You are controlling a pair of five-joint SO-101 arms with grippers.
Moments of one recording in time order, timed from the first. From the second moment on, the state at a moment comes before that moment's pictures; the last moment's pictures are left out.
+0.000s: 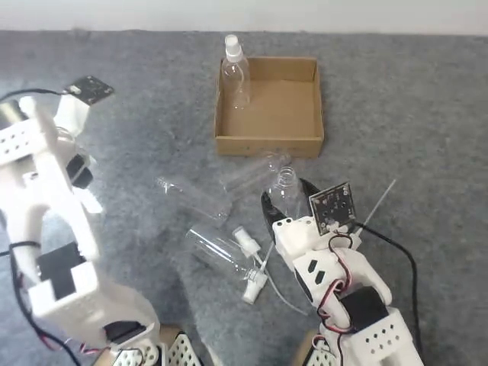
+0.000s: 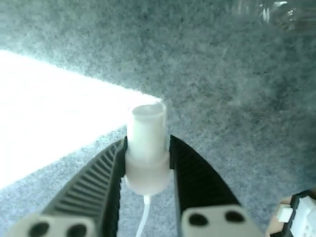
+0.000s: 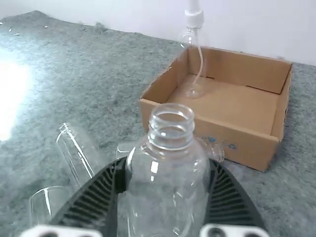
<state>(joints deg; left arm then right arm) -33.4 8.3 -9.2 98.8 -53.1 -30.3 -90.7 84.6 37.1 -4.7</state>
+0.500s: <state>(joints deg) -28.4 -9.0 -9.2 98.8 -41.7 -30.2 -90.8 84.6 37.1 -4.7</state>
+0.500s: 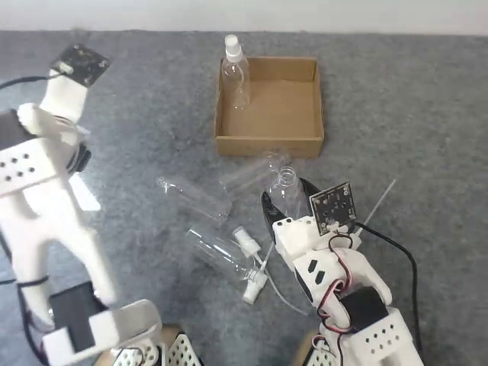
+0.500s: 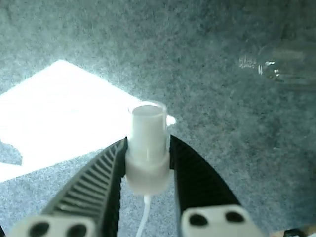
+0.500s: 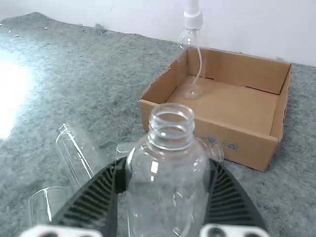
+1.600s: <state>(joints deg) -10.4 -50.1 15.9 79.5 -0.9 -30.2 -90.8 84.6 37.1 -4.7</state>
